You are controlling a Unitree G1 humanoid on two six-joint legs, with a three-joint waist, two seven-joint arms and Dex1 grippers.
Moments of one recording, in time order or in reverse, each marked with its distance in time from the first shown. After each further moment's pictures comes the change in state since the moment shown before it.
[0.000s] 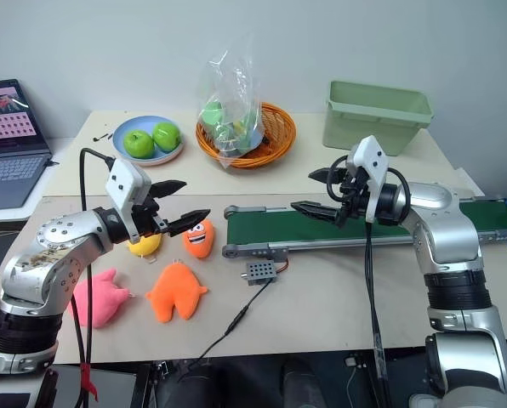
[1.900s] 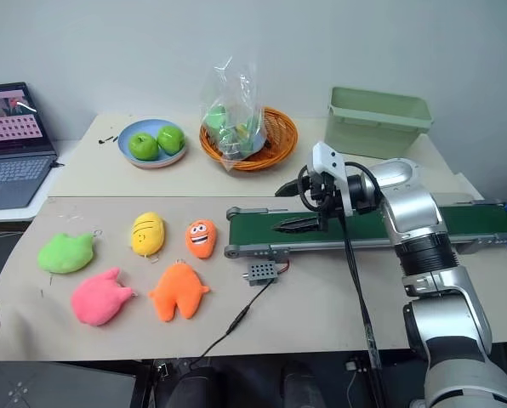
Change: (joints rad) left arm 0.506 -0.191 0.939 0.406 -1.058 0.037 0.933; right arm -0.233 0.056 0.195 0.234 -0.138 -0.099 0.344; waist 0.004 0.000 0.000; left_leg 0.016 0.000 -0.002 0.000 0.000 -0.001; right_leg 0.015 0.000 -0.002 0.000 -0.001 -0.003
